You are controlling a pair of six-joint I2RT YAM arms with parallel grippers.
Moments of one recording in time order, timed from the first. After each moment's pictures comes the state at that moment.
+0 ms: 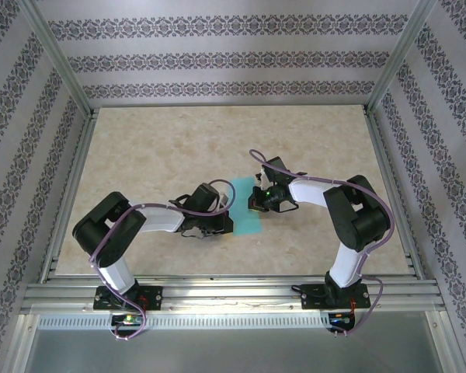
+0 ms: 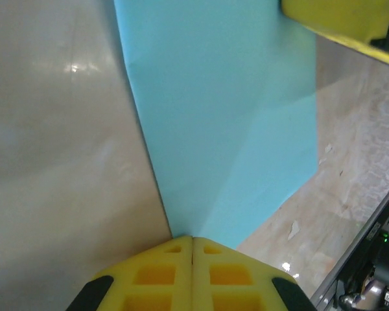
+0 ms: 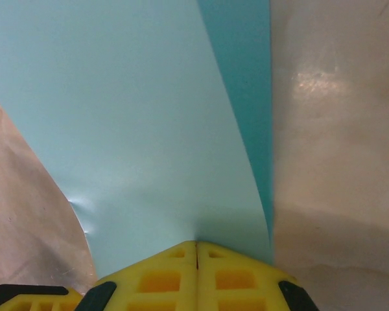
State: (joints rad) left arm -0.69 1.70 0.71 0.03 0.49 -0.81; right arm 0.45 1.80 0.93 -0.30 -0.46 0.60
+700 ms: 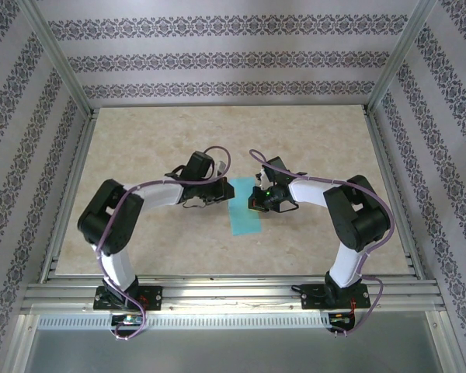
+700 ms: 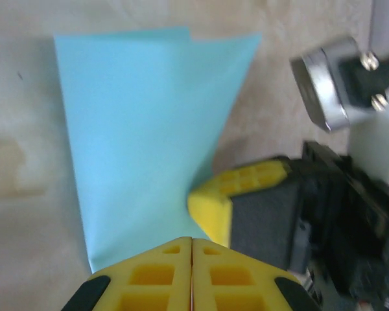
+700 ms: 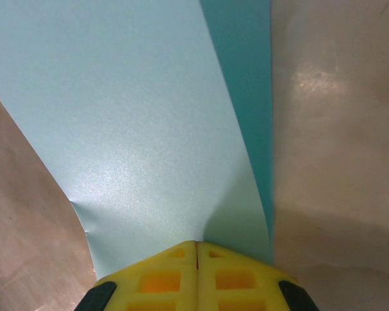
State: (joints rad) left arm -0.51 1.82 1.03 -0.07 0.56 -0.75; right arm 0.45 1.80 0.93 -0.30 -0.47 0.60
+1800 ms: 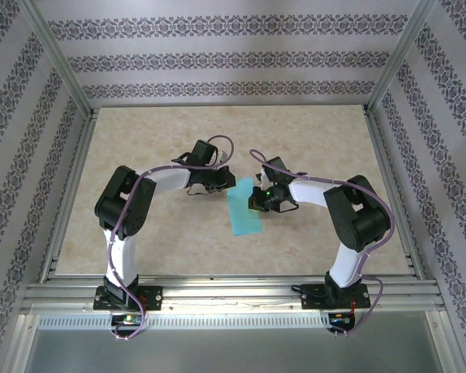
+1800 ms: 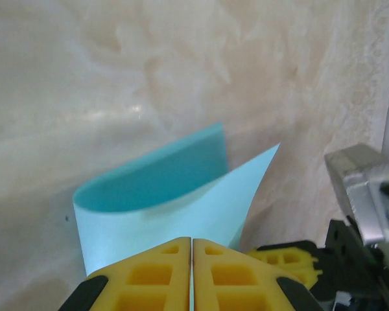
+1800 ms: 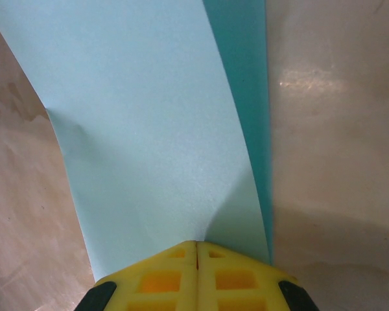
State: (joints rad) left arm -0.45 2.00 1.25 -0.18 0.55 -0.69; right arm 0.45 1.79 0.93 -0.31 -0.46 0.60
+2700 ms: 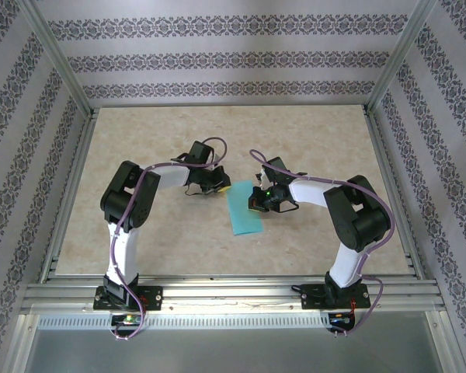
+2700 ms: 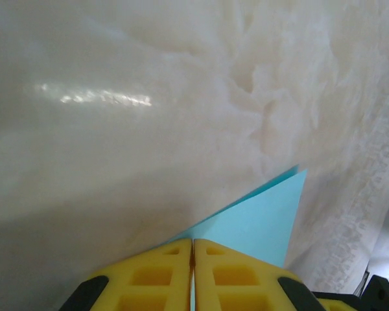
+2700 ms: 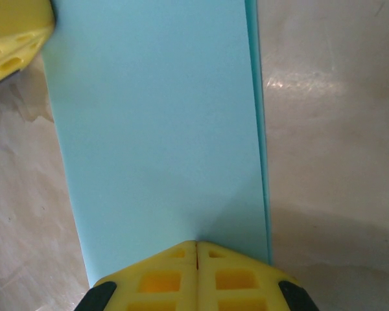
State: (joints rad) left arm -0.40 2.08 1.26 -0.18 0.54 -0.80; right arm 0.45 1.79 0.93 -0.30 -0.46 0.60
